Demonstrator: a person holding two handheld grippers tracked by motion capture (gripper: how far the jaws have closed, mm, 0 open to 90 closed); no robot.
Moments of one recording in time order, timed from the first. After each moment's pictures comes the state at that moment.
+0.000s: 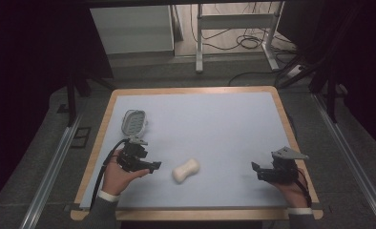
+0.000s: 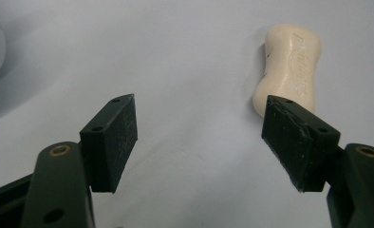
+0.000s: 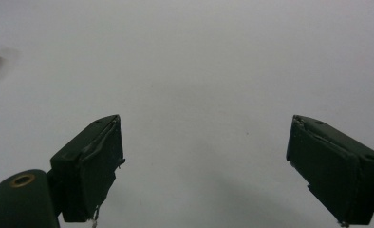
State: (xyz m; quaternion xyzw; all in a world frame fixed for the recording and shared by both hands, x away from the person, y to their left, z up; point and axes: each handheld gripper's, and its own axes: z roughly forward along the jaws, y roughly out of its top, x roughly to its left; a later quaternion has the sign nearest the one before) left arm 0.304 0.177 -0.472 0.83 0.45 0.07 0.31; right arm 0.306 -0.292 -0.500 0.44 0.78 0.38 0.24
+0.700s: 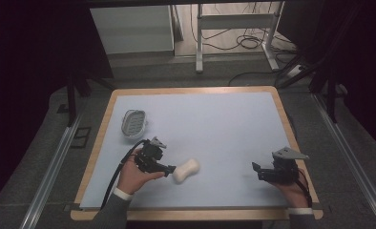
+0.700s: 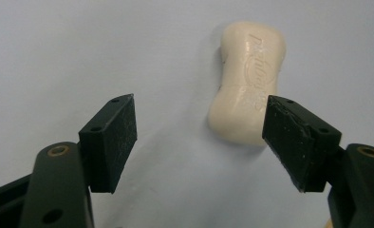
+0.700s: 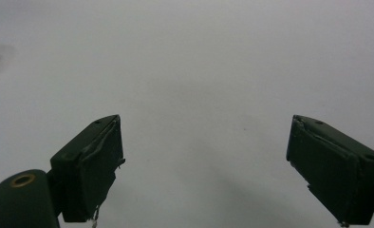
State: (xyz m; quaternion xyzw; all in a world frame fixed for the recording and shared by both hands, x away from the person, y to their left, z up) left arm 0.311 0.132 -0.478 0.86 0.41 0.05 0.29; right arm 0.307 -0.294 -0.501 0.44 0.78 0.37 0.24
